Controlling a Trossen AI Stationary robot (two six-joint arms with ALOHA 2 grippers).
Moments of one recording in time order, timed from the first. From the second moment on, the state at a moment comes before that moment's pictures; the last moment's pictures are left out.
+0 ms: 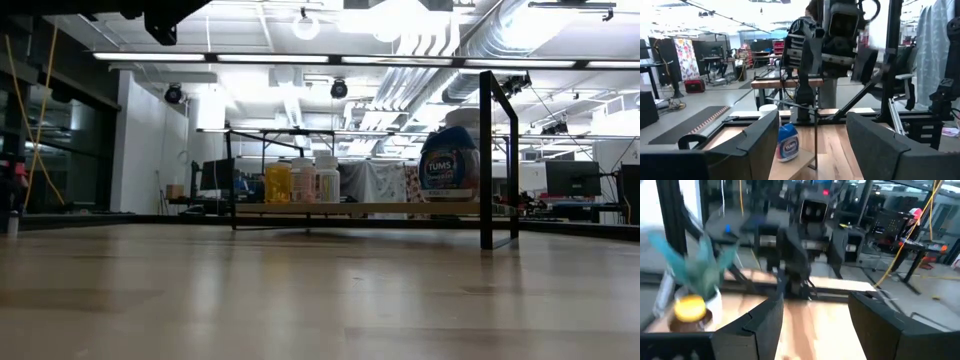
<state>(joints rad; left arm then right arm) -0.13 0.73 0.34 0.51 -0.28 0.09 0.29 1.53 1.09 0.36 0.41 -0.15</state>
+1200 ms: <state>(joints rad) -0.13 0.73 0.34 0.51 -0.46 0.01 1.02 1.86 1.49 -1.13 0.16 1.30</state>
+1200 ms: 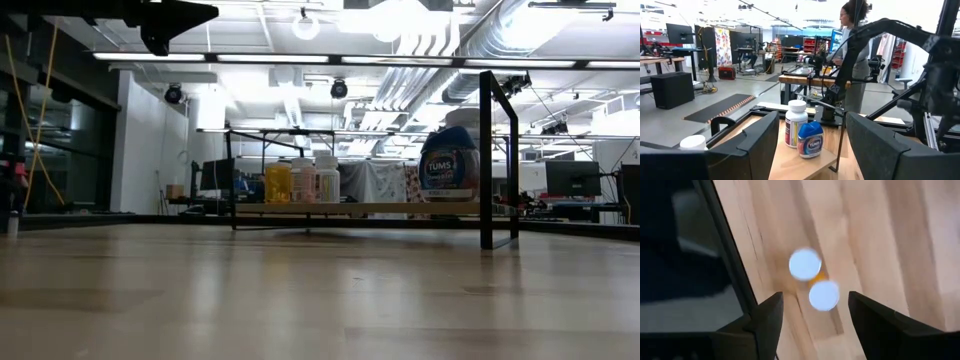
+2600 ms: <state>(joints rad) -0.12 0.73 0.34 0.48 -0.45 0.01 0.99 1.95 1.49 -1.15 0.08 1.15</state>
